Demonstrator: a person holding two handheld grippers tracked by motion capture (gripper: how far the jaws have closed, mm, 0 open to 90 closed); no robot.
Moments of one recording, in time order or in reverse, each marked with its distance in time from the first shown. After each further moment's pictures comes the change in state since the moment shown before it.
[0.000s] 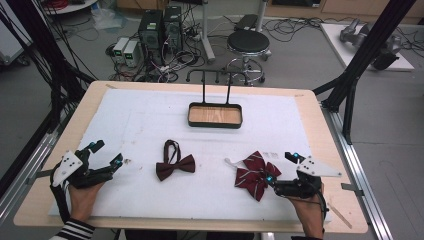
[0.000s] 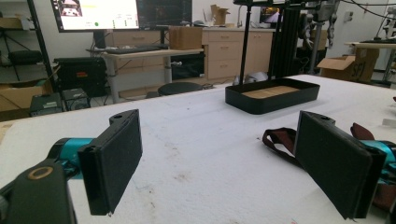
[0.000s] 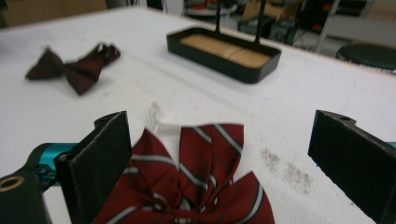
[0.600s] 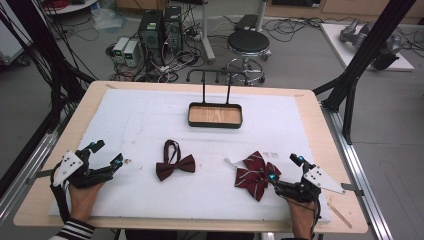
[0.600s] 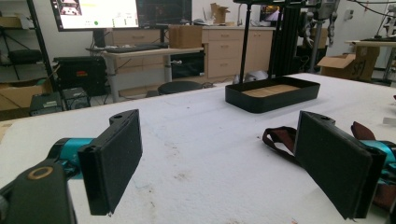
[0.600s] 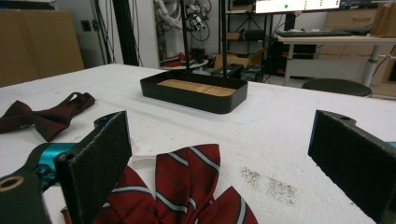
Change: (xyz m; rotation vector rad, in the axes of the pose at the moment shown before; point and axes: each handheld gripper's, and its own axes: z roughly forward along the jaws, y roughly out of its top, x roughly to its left) left arm 0.000 0.000 0.001 0.009 -0.001 0.005; right arm 0.000 -0.036 0.002 -0.246 -0.113 0.093
